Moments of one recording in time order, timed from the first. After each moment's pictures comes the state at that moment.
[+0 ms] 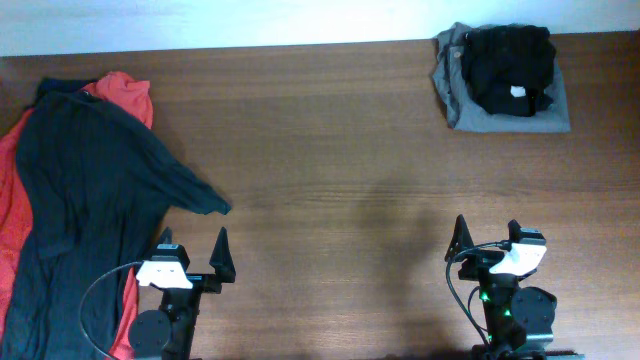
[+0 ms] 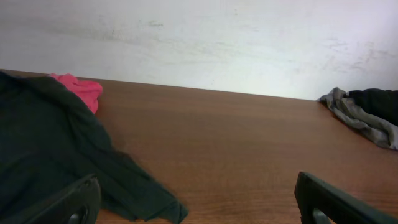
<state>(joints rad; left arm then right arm) 0.03 0.02 0.02 -0.07 0.14 -0.16 -0.03 0.01 0.06 -0.19 0.03 0.18</state>
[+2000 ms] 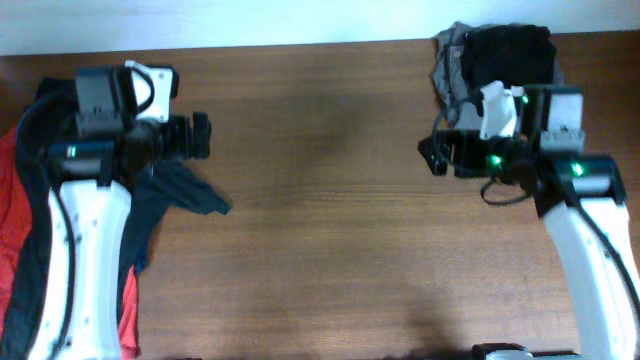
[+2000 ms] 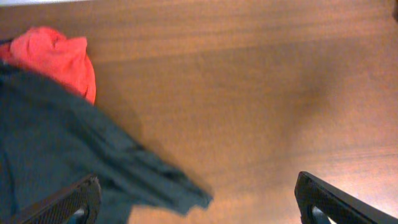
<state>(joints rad) 0.04 1.51 1.55 -0.92 0.15 0.10 -0.03 1.36 1.33 -0.88 -0.46 0.07</state>
